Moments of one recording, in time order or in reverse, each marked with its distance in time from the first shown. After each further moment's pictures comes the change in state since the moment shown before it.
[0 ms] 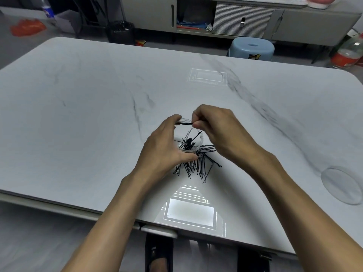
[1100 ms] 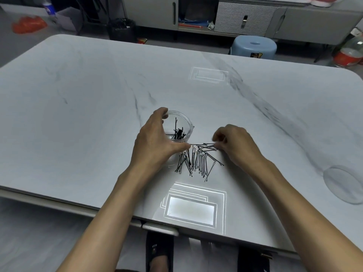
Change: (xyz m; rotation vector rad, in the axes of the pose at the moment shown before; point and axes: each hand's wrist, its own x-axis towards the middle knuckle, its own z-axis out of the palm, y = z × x) left_hand 0.002 -0.012 -0.011 -0.069 0.160 -0.086; right_hand -0.022 0.069 0.025 -0.203 -0.094 0.334
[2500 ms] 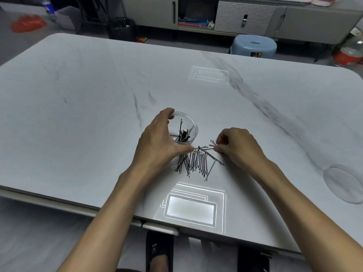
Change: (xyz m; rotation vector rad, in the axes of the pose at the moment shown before) left_hand -0.001 0.005 0.001 0.020 -0.064 0.042; right_hand -0.006 0.002 0.000 0.038 -0.048 0.129
